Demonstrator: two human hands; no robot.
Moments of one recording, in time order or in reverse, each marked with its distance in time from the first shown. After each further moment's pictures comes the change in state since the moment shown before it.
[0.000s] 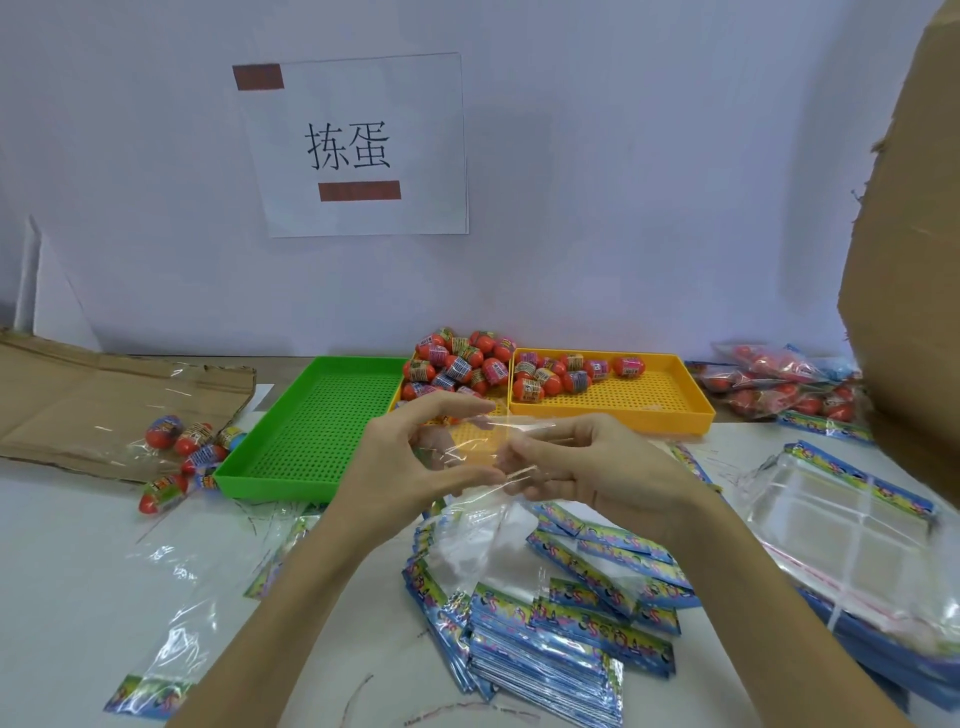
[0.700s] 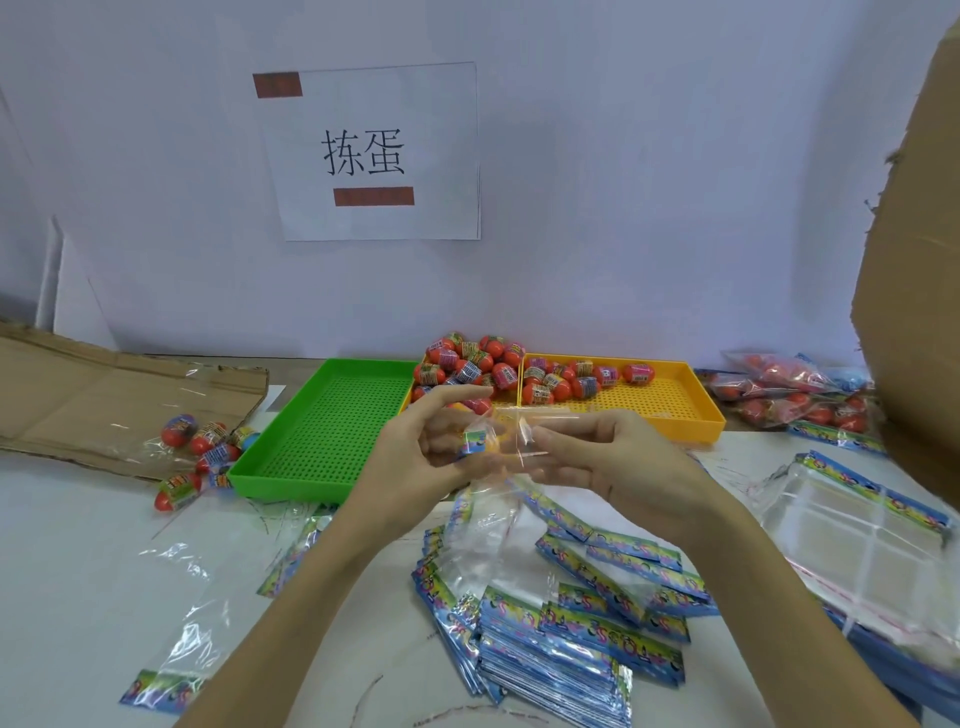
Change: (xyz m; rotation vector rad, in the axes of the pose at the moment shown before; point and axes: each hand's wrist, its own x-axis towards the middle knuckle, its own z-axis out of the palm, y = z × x) left_hand 0.004 -0.012 0.003 -0.173 -0.001 -0.113; right_hand 0.003 0.002 -0.009 0.022 0.014 -0.105
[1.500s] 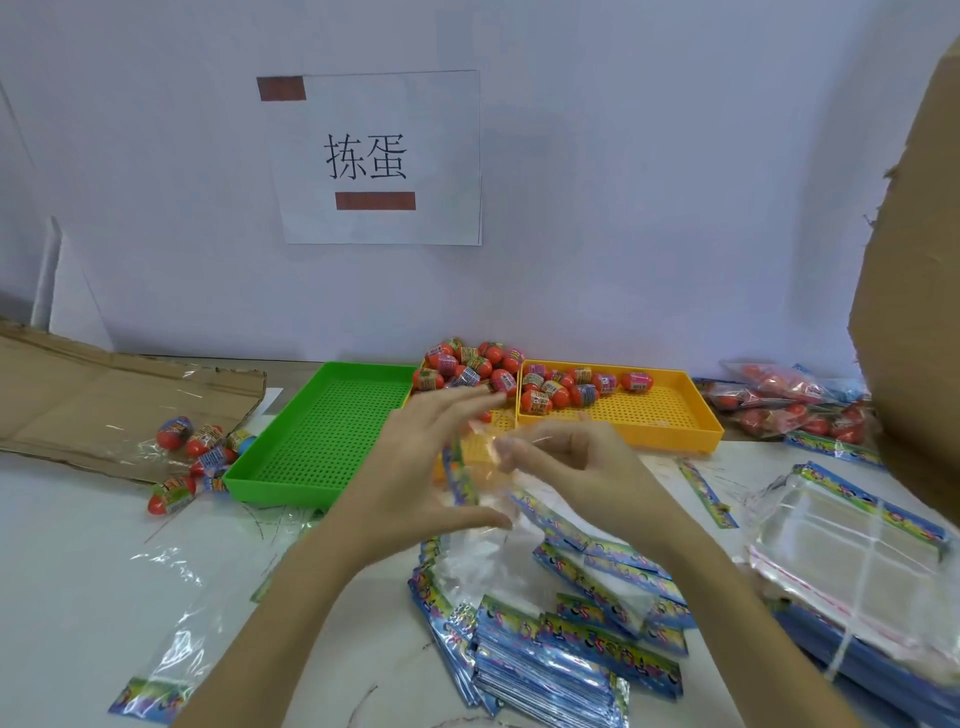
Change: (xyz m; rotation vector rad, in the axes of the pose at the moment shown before) left_hand -0.002 0.004 -0.015 0.702 -0.103 0.357; right_hand 0.004 0.005 0.021 -0.510 0.138 -0.200
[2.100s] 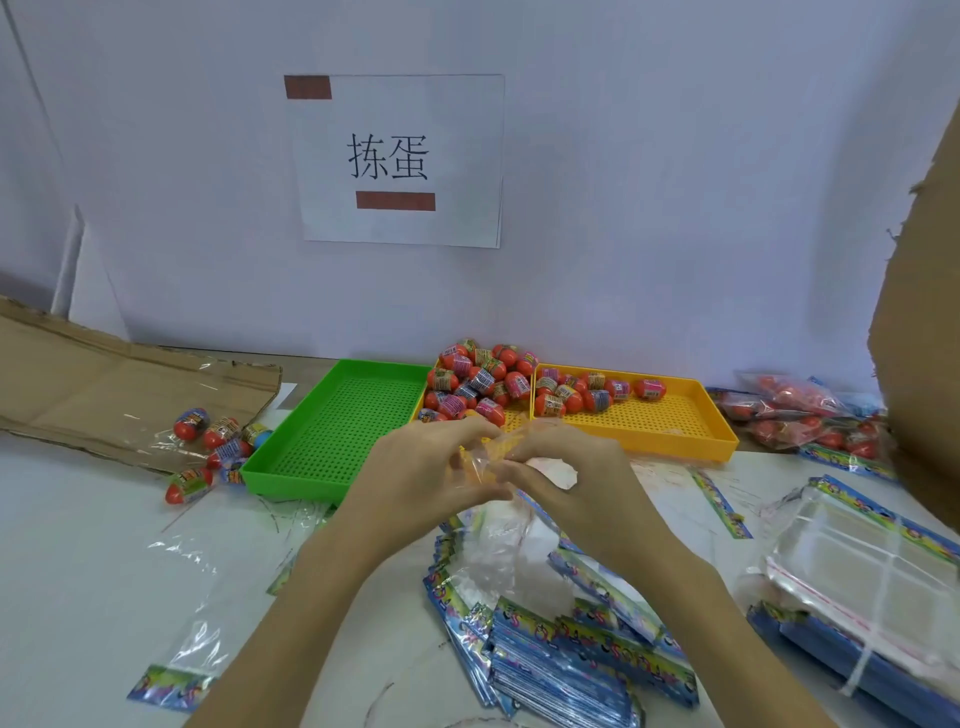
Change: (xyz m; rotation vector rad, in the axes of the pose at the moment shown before) left_hand -0.001 -0.003 -0.001 0.026 0.022 -0.102; right_hand 0.001 0.003 0.021 -0.336 0.162 -0.348
